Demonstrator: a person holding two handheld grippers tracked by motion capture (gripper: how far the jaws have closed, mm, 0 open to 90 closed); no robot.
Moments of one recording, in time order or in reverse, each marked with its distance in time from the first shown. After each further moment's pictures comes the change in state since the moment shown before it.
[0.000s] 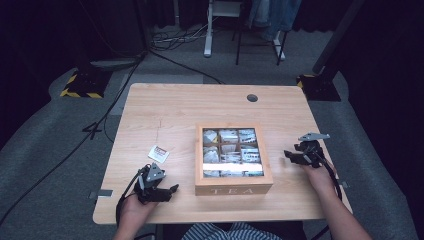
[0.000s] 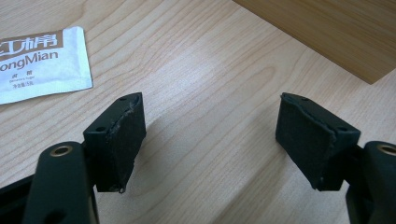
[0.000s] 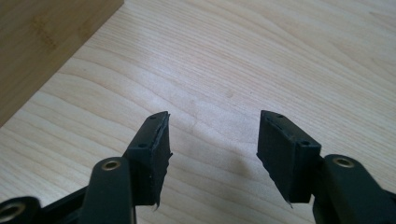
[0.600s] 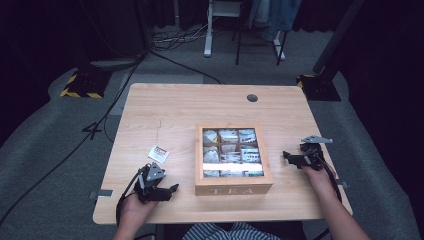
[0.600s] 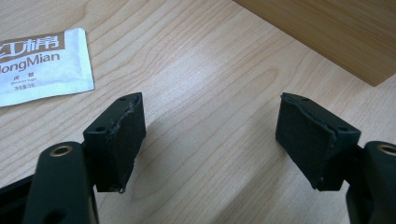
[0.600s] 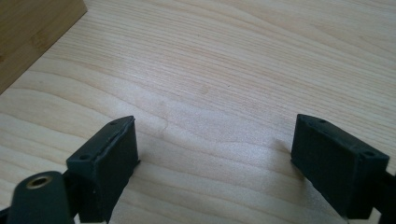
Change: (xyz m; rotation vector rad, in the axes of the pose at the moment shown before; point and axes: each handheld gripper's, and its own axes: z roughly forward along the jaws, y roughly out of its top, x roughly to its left) left arm 0.001 0.001 0.001 0.000 0.000 0.001; right arm -0.011 -0.019 0.017 -0.083 -0.026 0.111
